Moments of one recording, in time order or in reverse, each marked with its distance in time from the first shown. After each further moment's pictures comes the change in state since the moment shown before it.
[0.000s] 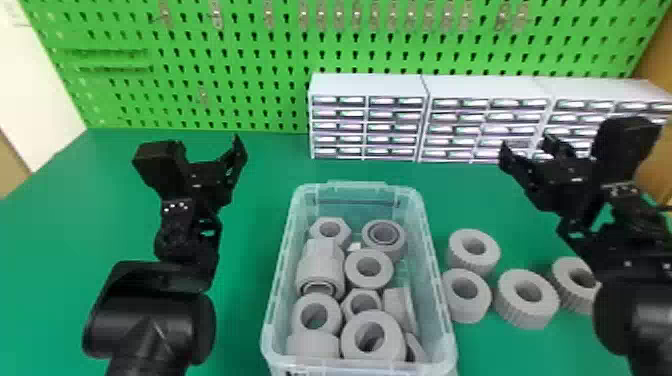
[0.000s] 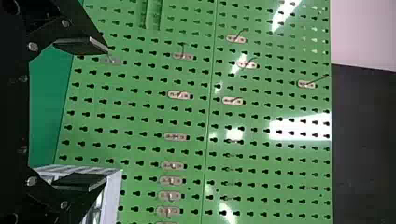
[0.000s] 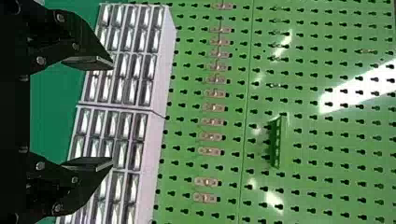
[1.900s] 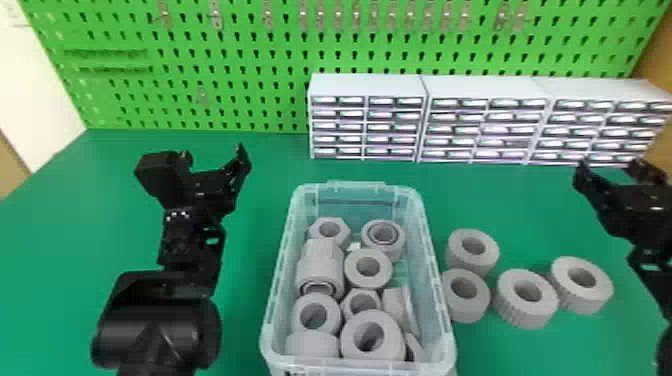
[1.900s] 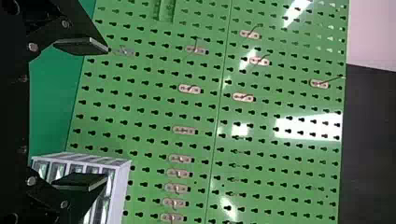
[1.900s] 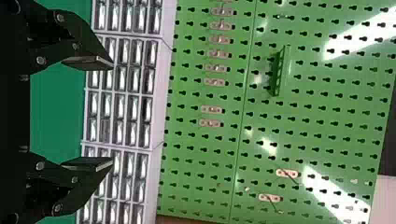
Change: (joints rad) left arm 0.007 -0.050 0.044 0.042 0.006 -0.022 -0.077; right arm 0.112 -0.002 -0.168 -0.068 0.009 -0.044 -0.070
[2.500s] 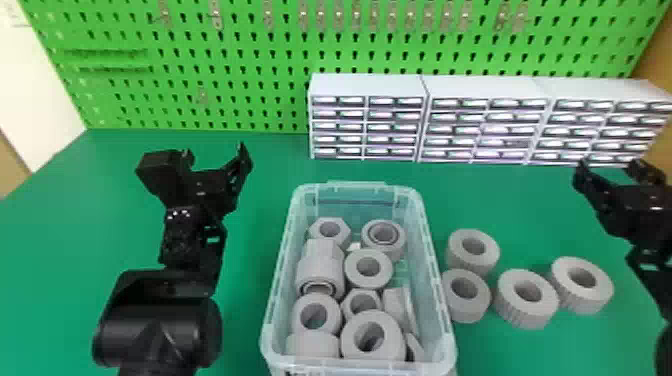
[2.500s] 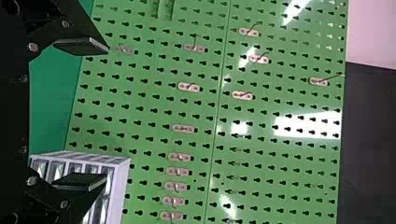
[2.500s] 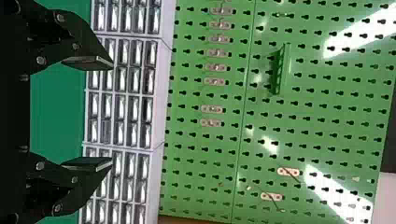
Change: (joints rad) left arm -0.005 -0.003 0.001 0.004 -0.004 -0.003 -0.007; right arm -0.004 0.008 -0.001 -0.001 -0.006 0.009 0.000
